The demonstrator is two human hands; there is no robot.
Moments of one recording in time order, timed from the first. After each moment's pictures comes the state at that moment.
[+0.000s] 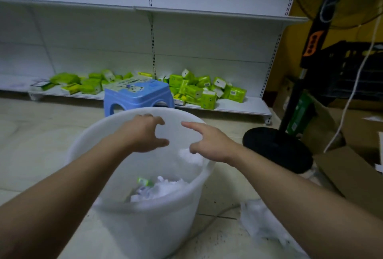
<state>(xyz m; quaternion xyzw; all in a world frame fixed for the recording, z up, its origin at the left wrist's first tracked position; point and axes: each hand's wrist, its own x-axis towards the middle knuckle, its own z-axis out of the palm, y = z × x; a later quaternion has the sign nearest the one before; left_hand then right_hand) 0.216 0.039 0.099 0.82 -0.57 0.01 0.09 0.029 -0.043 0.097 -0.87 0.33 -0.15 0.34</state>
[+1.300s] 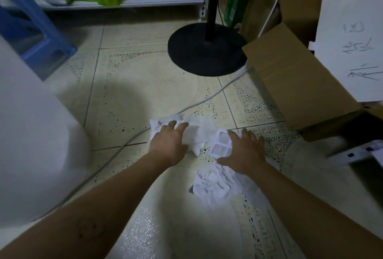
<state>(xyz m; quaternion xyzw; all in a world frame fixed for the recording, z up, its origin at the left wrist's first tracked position) -0.109 -0.102 -0.197 0.71 -0.68 -0.17 0.02 -0.323 -0.138 -0.213 -0.74 0.64 0.14 0.15</state>
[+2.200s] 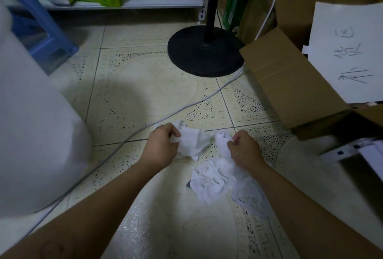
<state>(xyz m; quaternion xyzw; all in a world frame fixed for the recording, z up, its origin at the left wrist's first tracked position) -0.103 -0.071 -0.184 0.74 -0.55 -0.28 0.27 -0.328 -0.121 -0.204 -0.62 0.68 -0.17 0.34</state>
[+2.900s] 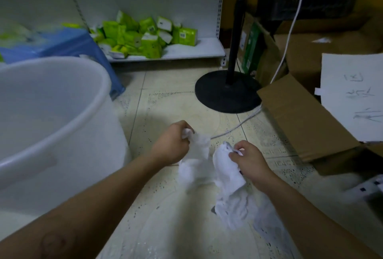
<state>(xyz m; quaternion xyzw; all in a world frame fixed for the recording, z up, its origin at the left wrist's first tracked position) -0.064 -0.056 -0.048 0.72 -0.60 -0.23 0.27 -0.276 -0.110 -0.116 -0.61 0.58 -0.27 0.47</state>
